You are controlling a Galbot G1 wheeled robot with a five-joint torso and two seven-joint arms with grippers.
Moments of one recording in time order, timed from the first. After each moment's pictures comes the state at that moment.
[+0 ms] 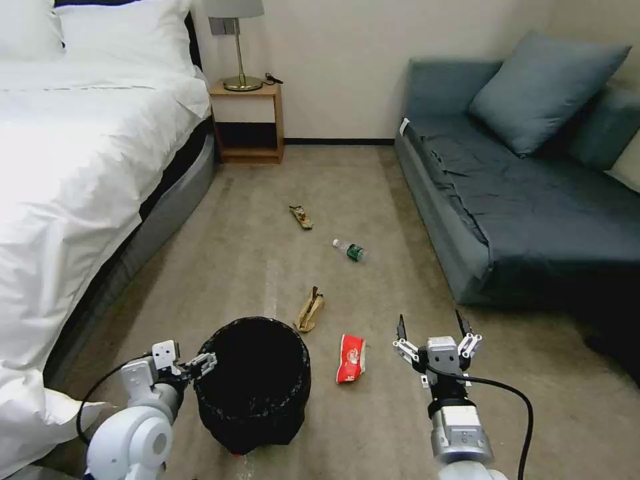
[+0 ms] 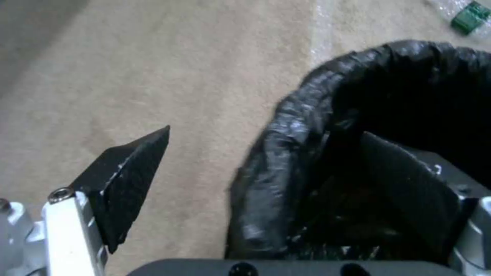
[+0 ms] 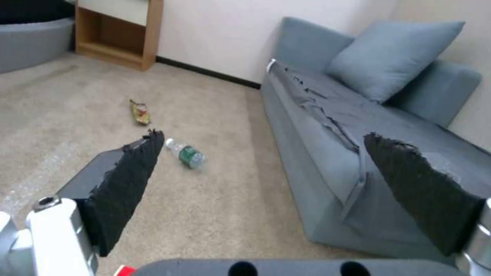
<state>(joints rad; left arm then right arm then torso) 1.47 -1.32 -0.59 -2.06 -0.61 0.69 -0.37 -1.72 1.48 0.32 2.27 -0.32 -0.15 0.26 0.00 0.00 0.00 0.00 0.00</state>
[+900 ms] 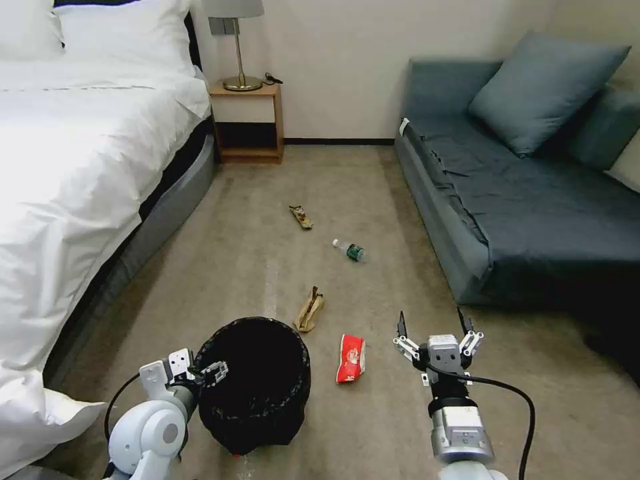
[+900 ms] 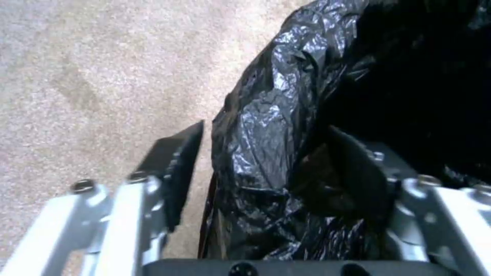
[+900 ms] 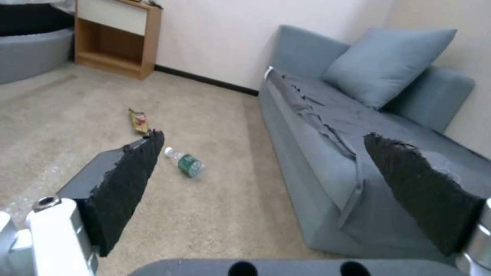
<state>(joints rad) 1.45 -1.32 -0.58 -2.01 -0.80 0.73 -0.48 -1.73 1.50 0.32 2.29 -0.35 -0.14 0.26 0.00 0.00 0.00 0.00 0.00</state>
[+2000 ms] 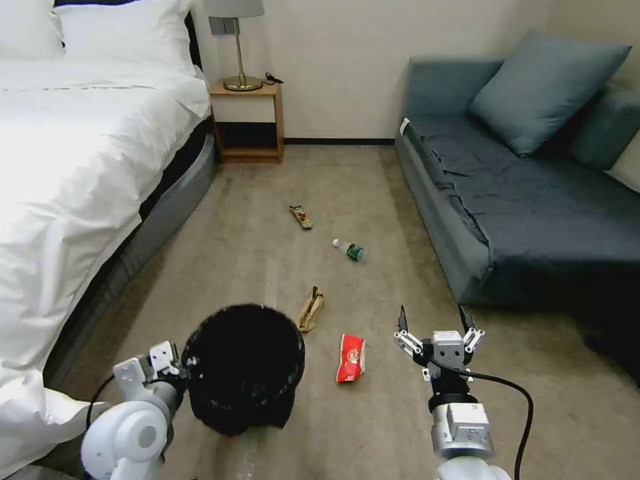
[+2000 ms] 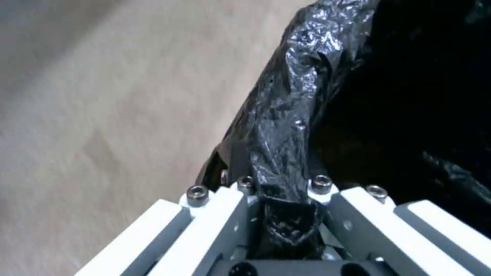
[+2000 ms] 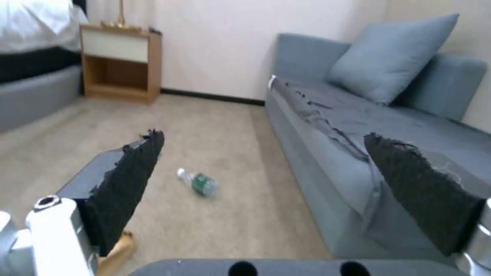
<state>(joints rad) 1.49 -1.35 -0.71 -2.22 -0.79 0.71 -0.48 -1.69 1.48 0.33 2.28 -0.18 -0.07 0.28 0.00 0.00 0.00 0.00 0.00</state>
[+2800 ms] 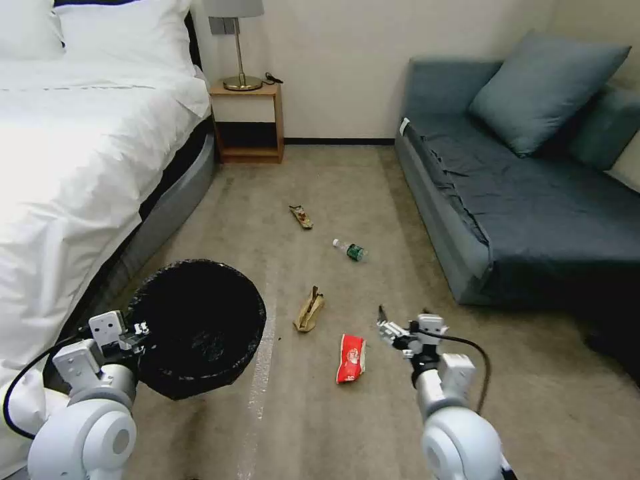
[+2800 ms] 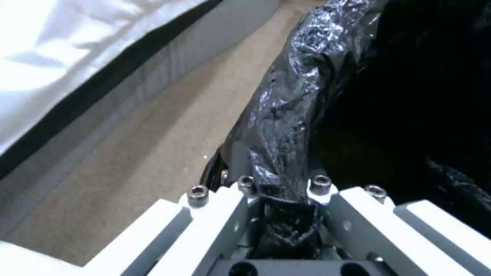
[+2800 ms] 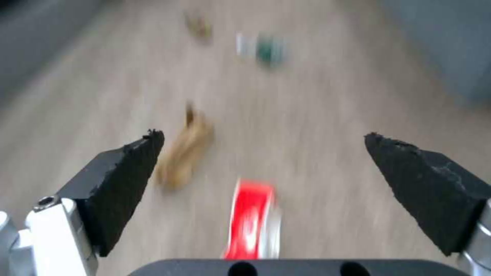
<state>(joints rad) 1.50 -1.37 -0.78 -2.30 -0.53 0.66 -0.39 -1.35 1.31 0.23 1.97 0.51 -0.44 0.42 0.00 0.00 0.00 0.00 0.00</state>
